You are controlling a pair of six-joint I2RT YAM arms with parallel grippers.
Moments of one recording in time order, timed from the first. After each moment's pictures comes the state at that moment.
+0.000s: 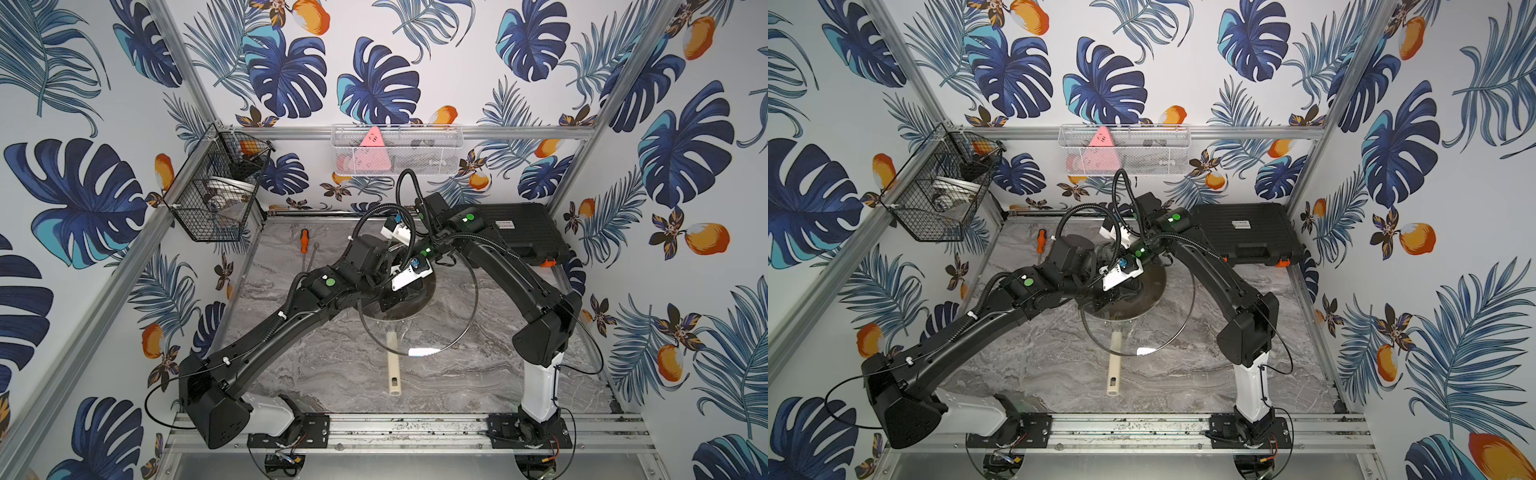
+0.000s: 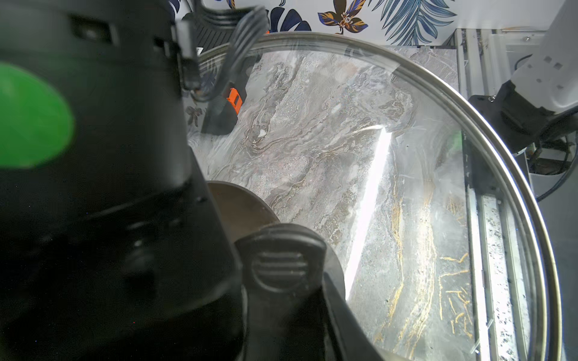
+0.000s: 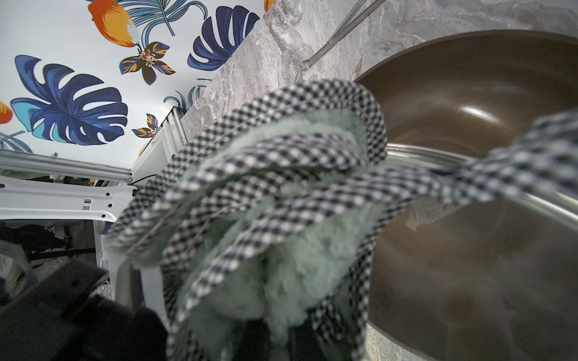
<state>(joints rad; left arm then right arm) -0.65 1.37 1.36 -0.63 0.33 0.47 0.64 1.99 2.16 -1.24 -0.62 -0.09</state>
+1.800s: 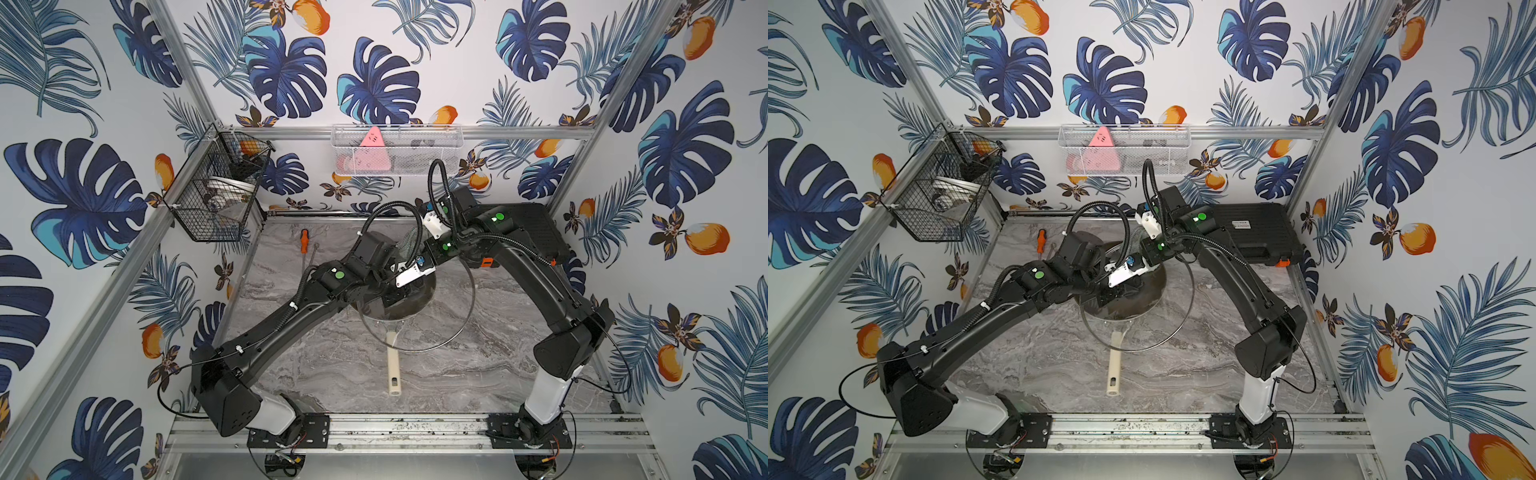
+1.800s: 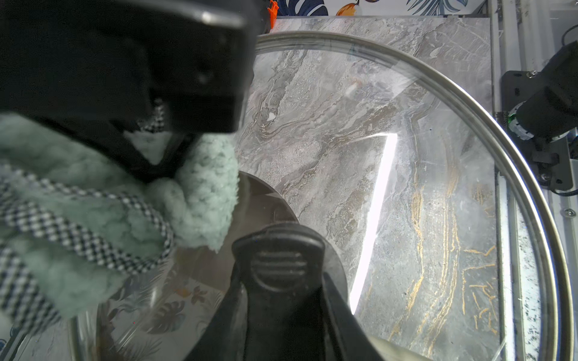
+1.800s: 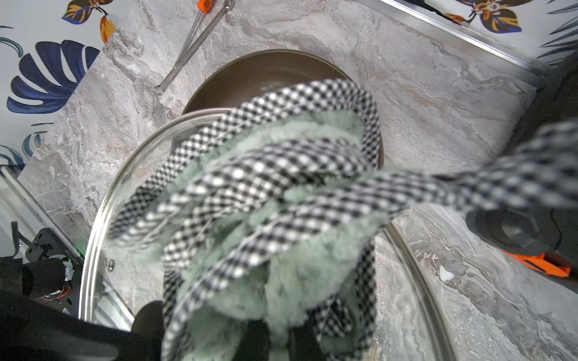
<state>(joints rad) -0.65 1.45 1.42 -0.68 0.25 0.51 0.56 1.83 2.04 -1.20 -0.13 0.01</state>
